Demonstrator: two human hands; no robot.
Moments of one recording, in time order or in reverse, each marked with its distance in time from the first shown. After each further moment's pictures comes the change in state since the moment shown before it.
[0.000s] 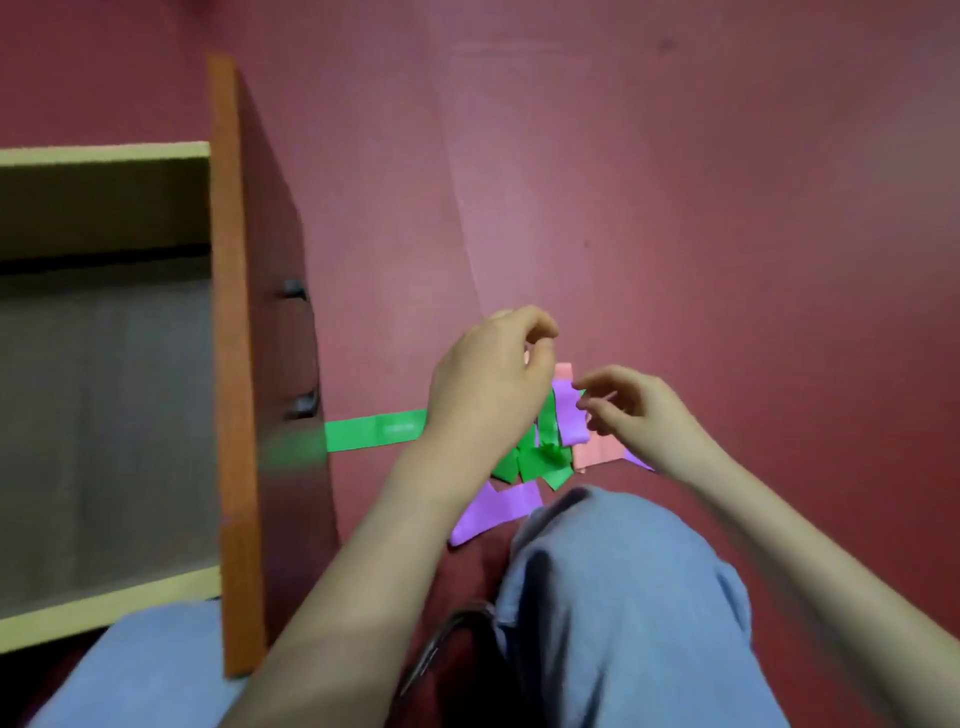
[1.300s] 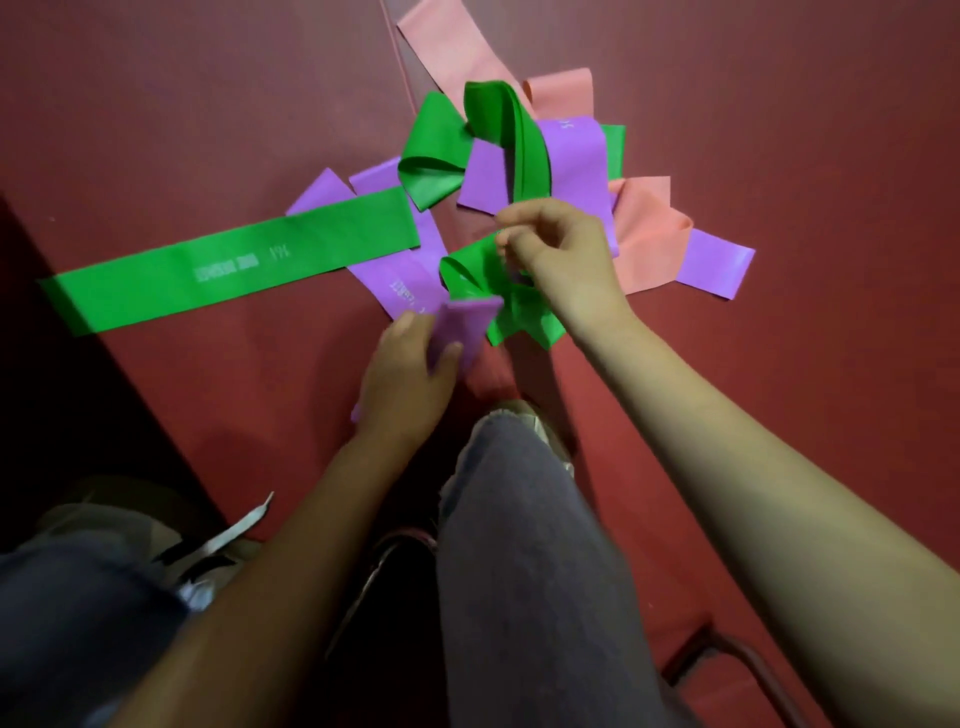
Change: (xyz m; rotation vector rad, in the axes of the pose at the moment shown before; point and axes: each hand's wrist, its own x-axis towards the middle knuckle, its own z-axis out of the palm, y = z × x) left_hand 0.003 -0.268 0.255 0.123 -0.227 -0.347; right_hand 0.157 0.245 0.138 0.507 0.141 0.452
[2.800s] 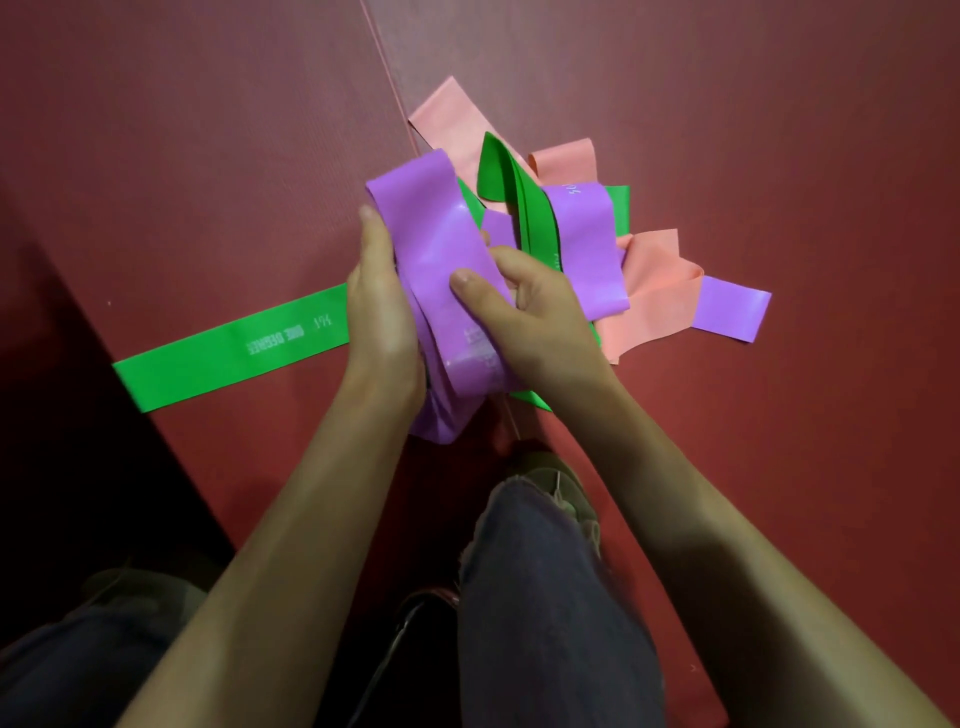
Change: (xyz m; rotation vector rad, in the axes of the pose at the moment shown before) left_hand 0.072 0.067 -0.056 -1.199 0.142 -0.415; right_hand -0.025 -0.032 0.024 0.099 -0.160 -0.236
